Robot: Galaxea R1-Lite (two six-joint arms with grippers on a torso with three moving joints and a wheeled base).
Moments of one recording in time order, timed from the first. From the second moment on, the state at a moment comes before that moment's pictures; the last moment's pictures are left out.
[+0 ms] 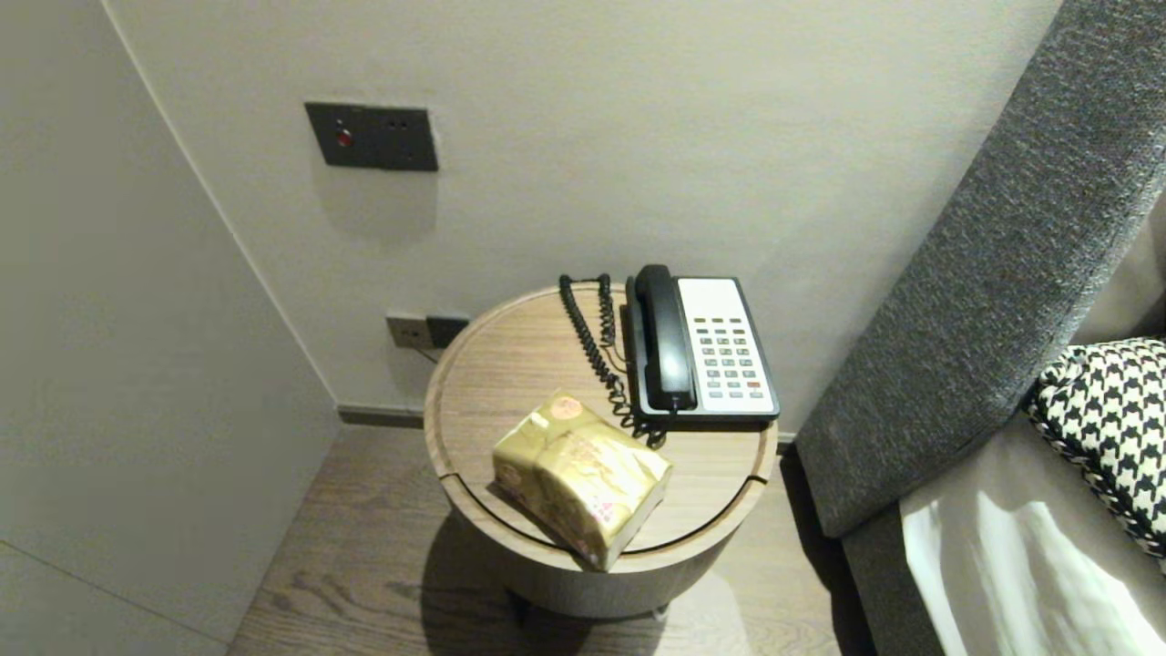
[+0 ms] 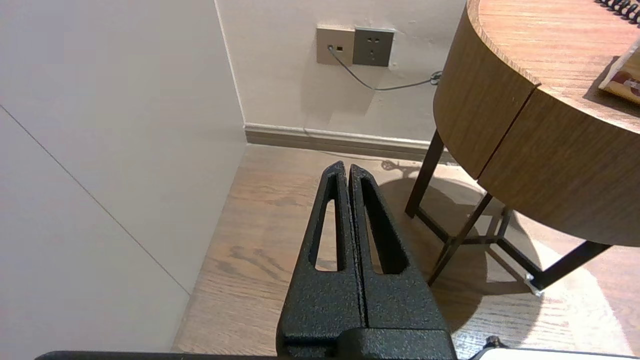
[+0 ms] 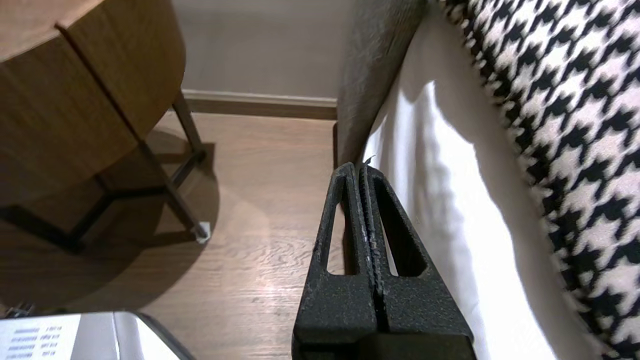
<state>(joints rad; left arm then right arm) 0.01 0.00 -0.01 -0.01 0.02 0.00 -0.01 0.24 -0.02 -0.14 -0.11 -0.07</state>
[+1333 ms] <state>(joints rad) 0.01 0.00 -0.01 -0.01 0.02 0.00 0.00 0.00 0.00 -0.06 -0.01 -0.03</state>
